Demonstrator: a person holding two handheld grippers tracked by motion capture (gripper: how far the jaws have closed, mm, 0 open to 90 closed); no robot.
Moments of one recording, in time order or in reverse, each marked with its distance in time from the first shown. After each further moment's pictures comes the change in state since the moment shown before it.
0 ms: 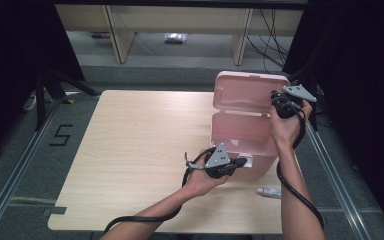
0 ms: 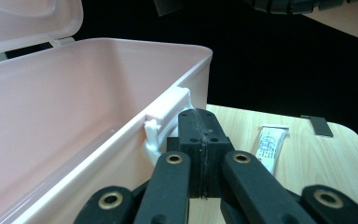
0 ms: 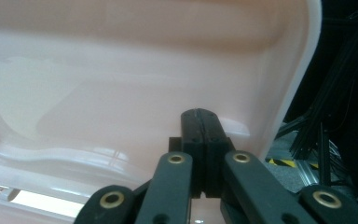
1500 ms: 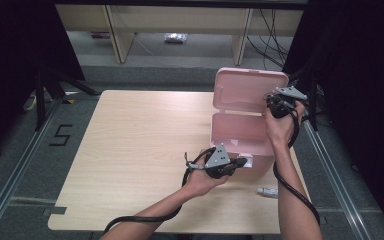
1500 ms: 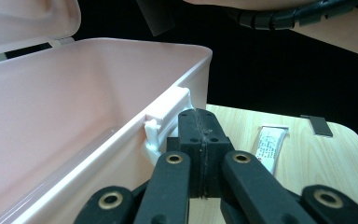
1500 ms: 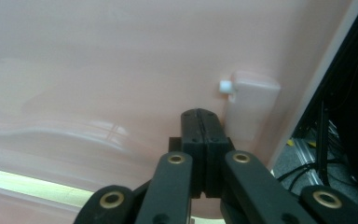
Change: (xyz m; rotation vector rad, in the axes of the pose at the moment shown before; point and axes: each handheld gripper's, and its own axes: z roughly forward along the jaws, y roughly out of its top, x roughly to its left) left arm 0.000 0.000 0.000 0.001 -0.001 0.001; right arm 0.005 -0.011 0.021 0.113 -0.016 0.006
